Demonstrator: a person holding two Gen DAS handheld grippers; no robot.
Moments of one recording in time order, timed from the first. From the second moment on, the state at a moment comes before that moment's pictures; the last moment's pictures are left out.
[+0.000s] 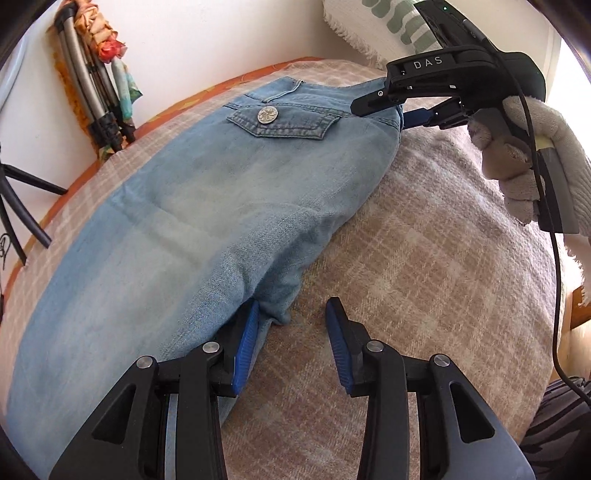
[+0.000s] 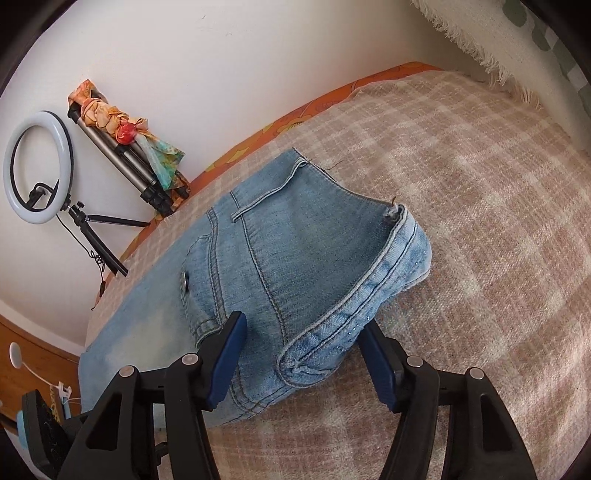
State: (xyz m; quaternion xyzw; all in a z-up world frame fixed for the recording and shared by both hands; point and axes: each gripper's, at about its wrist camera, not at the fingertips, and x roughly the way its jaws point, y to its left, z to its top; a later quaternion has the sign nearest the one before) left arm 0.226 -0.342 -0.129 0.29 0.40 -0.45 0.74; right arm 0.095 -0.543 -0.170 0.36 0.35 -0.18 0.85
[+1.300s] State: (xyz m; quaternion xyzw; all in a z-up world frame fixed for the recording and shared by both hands) left arm 0.187 -0.357 -0.120 0.35 0.37 -0.51 0.69; right arm 0.070 -0.577 -0.158 0.37 0.33 -0.22 0.84
